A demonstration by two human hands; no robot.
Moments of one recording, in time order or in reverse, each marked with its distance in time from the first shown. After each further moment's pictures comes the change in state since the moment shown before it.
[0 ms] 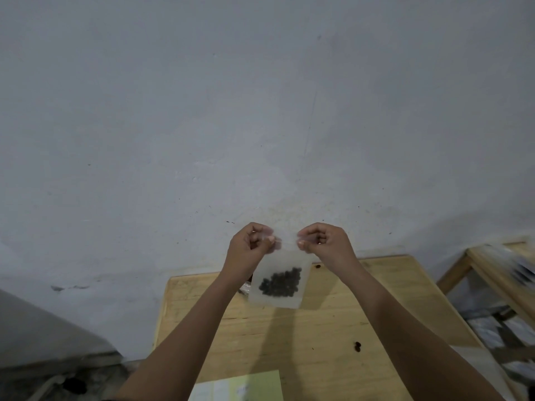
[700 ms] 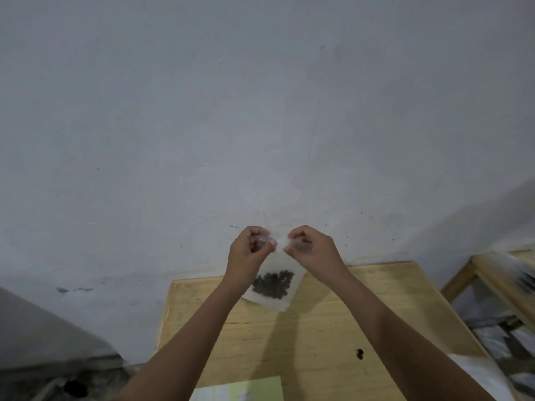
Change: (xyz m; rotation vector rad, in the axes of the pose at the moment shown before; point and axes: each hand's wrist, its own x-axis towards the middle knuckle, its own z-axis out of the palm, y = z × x) left_hand -0.001 -0.001 -0.001 0.105 0.121 0.046; right_hand 0.001 -0.005 0.023 -0.180 -0.019 -0.108
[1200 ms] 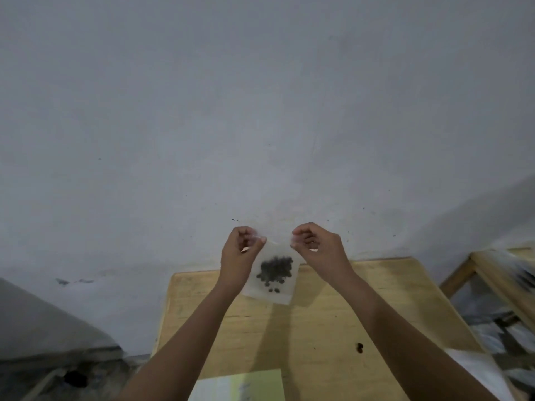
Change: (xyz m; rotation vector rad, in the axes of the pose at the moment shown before) left_hand -0.006 -0.020 -0.014 -0.015 0.130 -0.027; right_hand -0.007 0.011 0.004 0.035 0.054 -0.110
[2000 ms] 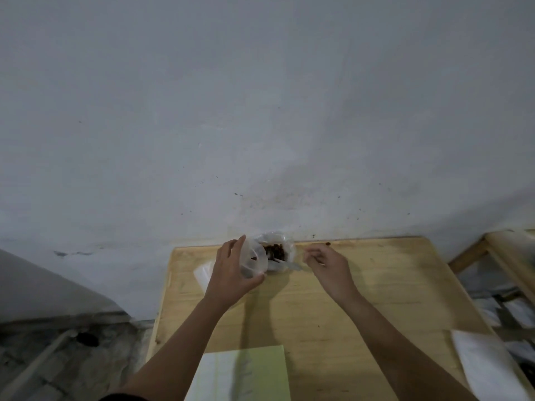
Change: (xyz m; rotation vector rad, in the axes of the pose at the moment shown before) left_hand -0.028 -0.081 -0.035 0.712 -0.236 -0.007; right_hand -0.040 0.072 0.030 0.043 -0.025 0.350
